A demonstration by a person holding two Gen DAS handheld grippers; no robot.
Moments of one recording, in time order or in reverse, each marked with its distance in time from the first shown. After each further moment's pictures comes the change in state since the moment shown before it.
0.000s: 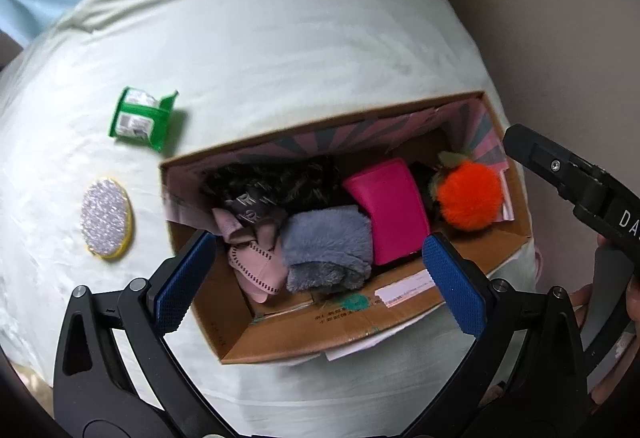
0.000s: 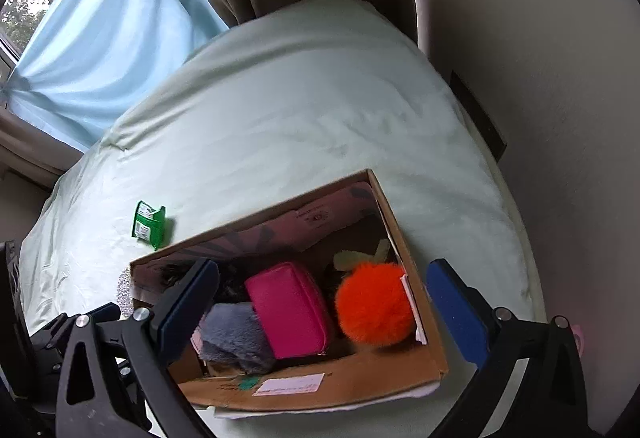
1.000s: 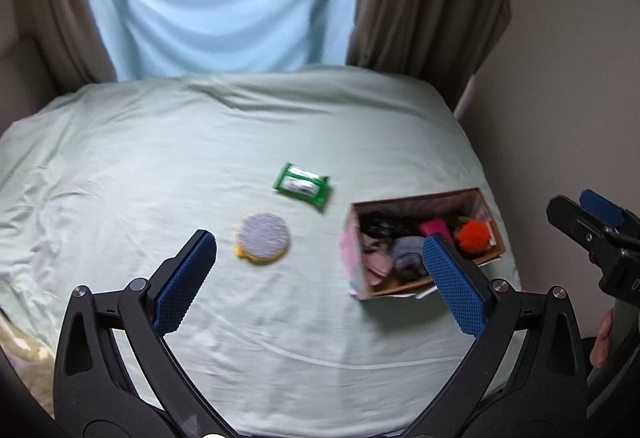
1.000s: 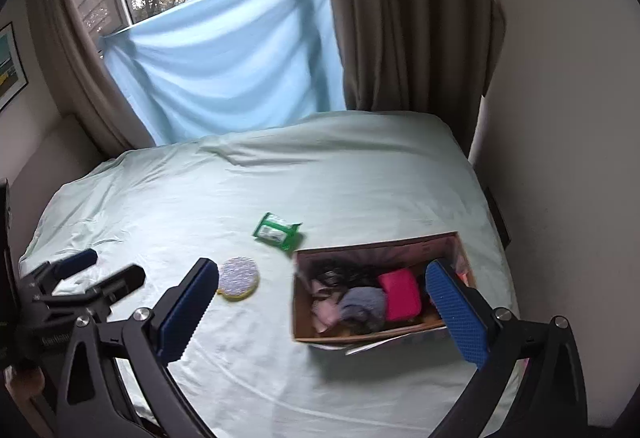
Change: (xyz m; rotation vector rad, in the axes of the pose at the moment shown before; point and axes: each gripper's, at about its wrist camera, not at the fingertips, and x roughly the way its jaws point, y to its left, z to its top) left arm -0.282 0.172 -0.136 -0.137 -0.437 0.080; right arm -0.223 0.208 -0.100 -0.291 -0.271 0.036
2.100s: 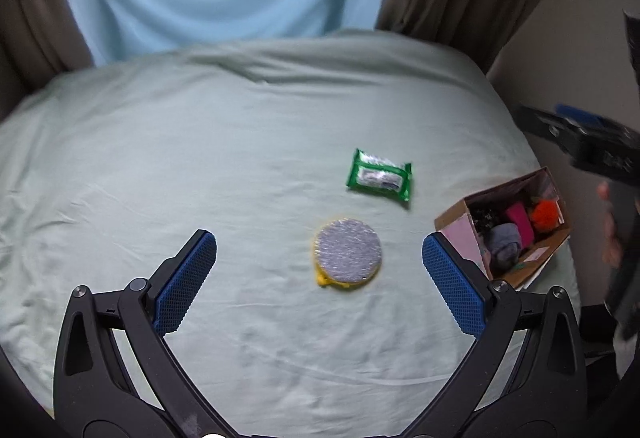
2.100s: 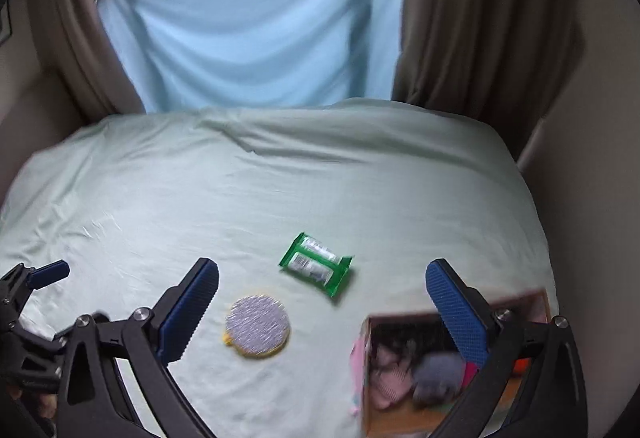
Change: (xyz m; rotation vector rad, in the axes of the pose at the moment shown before) left arm 0.168 0.166 0.035 0.062 0.142 -0.089; right arm 0.207 0.123 0.060 -0.138 0.078 -0.056
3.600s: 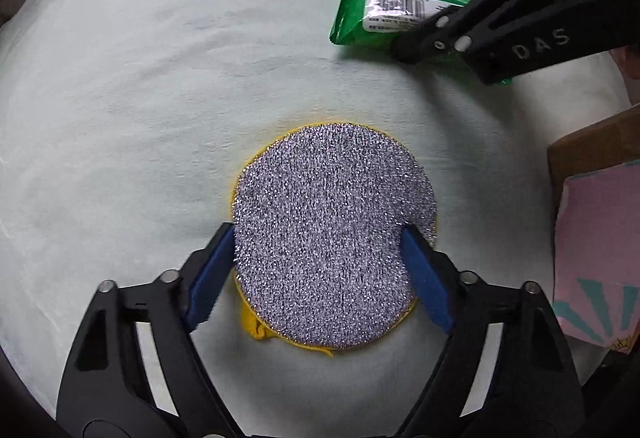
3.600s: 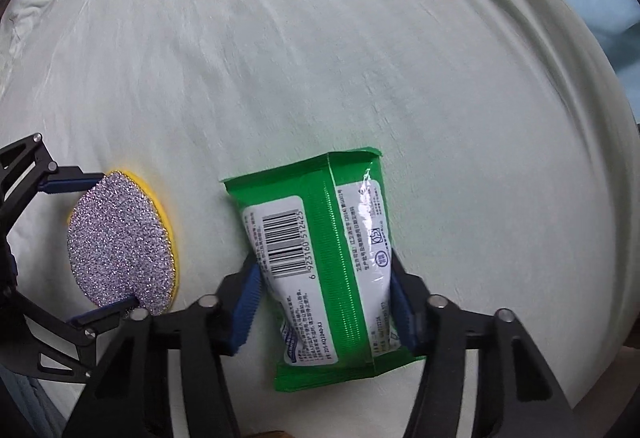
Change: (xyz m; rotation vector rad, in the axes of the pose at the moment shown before) left arm 0.284 -0.046 -0.064 0.018 0.344 0.060; right arm 0.335 0.070 -0.050 -0.833 0.521 0.272
